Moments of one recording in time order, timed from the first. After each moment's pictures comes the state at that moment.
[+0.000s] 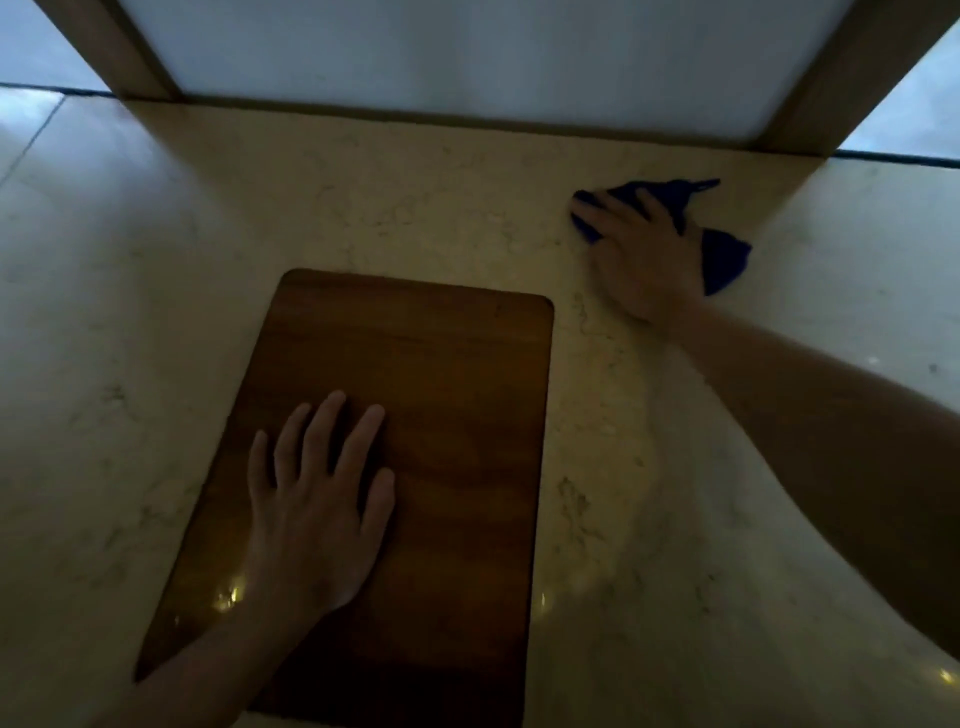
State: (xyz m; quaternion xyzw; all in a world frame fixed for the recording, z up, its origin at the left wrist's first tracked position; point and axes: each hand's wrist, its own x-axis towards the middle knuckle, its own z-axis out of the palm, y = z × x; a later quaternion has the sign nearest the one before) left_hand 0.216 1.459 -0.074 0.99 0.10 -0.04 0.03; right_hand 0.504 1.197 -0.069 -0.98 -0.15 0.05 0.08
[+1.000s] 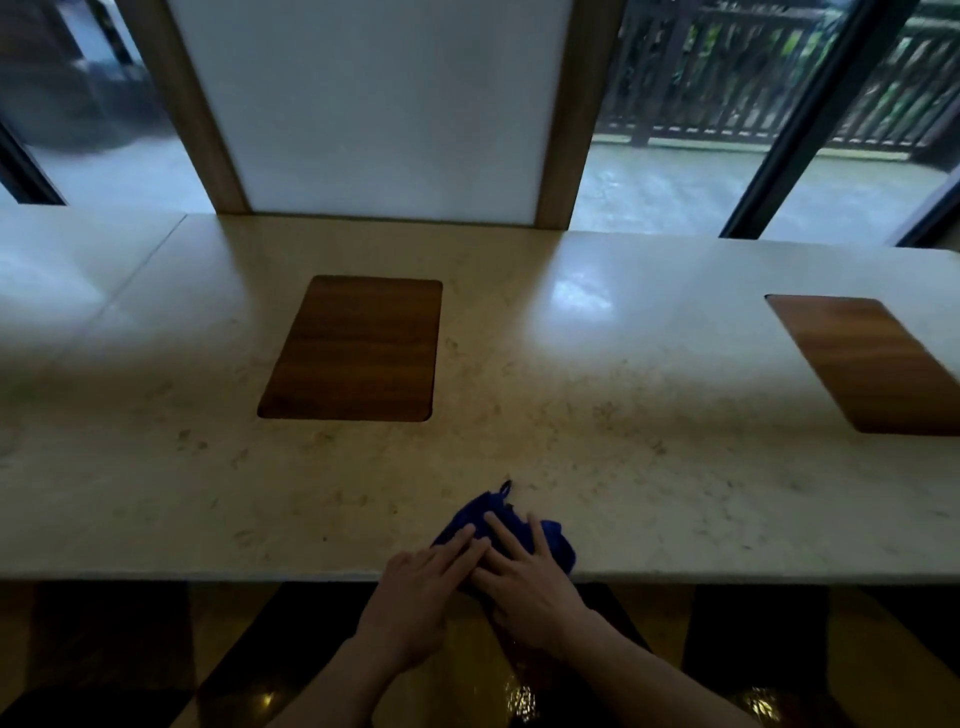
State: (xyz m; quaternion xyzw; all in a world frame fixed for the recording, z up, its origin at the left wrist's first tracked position) left_hand -0.148 1.279 -0.024 0.96 -0.18 -0.13 0.14; right_hand -0.112 1.088 -0.024 -0.91 -0.38 0.14 -0.05
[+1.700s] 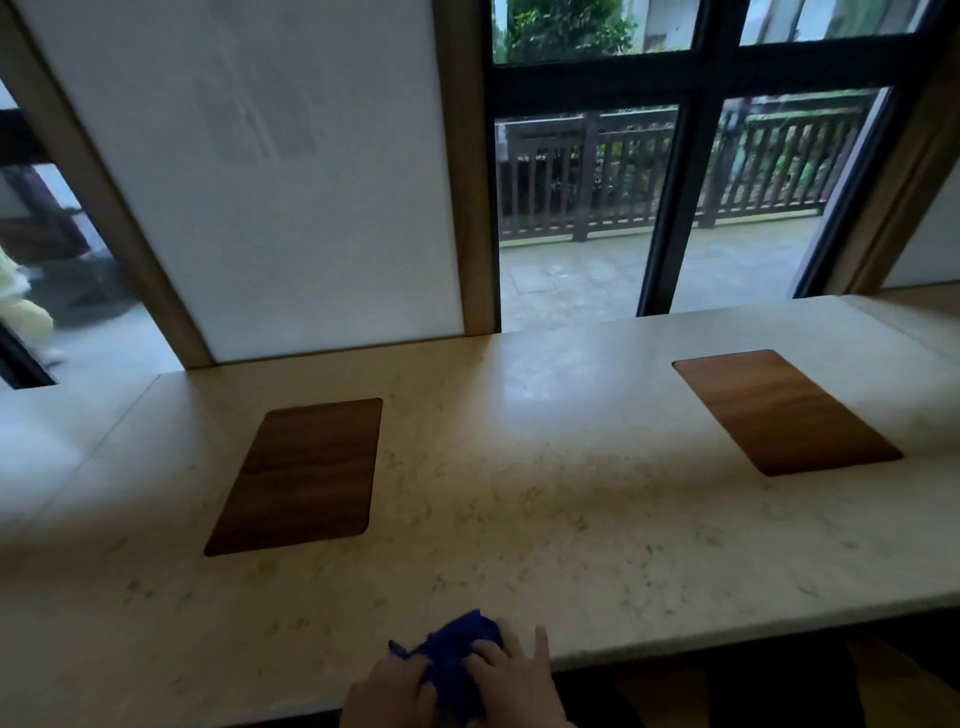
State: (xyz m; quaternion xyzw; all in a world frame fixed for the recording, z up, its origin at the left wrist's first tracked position) left_hand -0.141 1.190 0.045 0.98 -0.06 -0.16 0.08; right_hand -0.124 1.020 0.012 -0.95 -0.19 0.21 0.10
